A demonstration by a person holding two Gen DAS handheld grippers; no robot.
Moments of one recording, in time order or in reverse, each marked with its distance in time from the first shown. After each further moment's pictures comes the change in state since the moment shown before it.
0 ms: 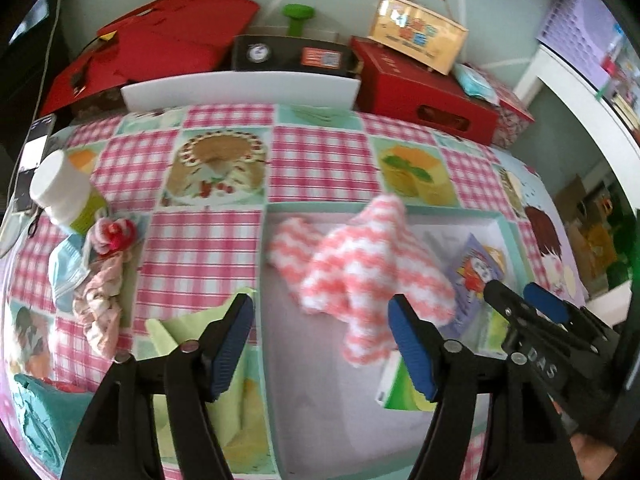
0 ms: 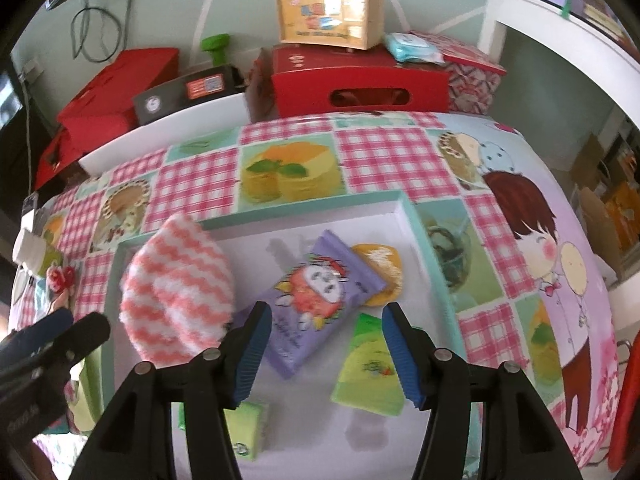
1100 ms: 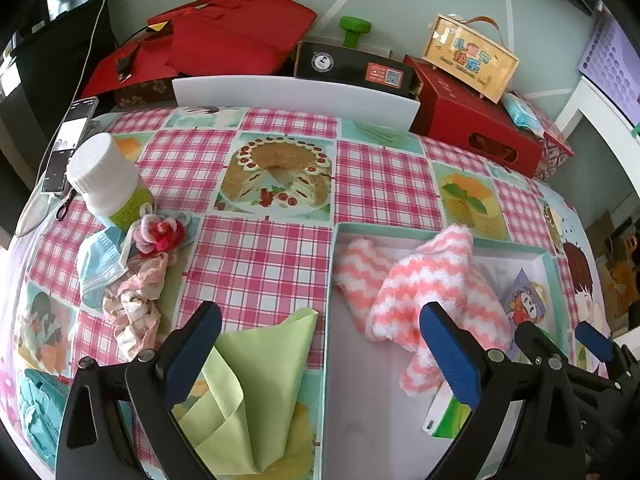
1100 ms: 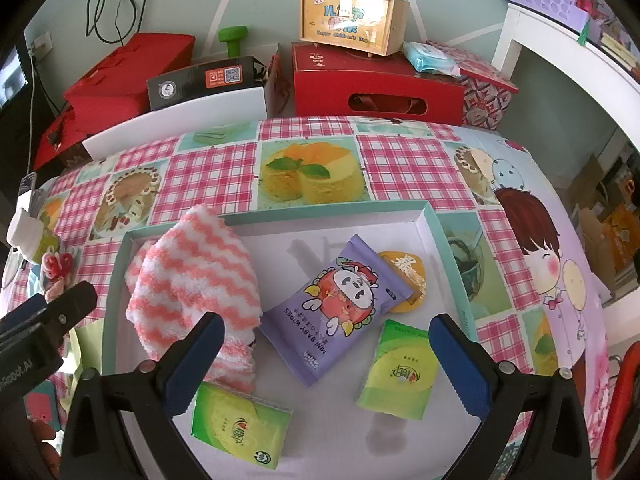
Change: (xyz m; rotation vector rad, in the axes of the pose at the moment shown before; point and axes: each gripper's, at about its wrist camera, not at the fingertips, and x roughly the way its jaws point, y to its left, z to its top) left arm 0.005 0.031 0.004 -0.084 -0.054 0.097; right arm 0.003 0.024 0.002 -0.050 -0.005 -0.045
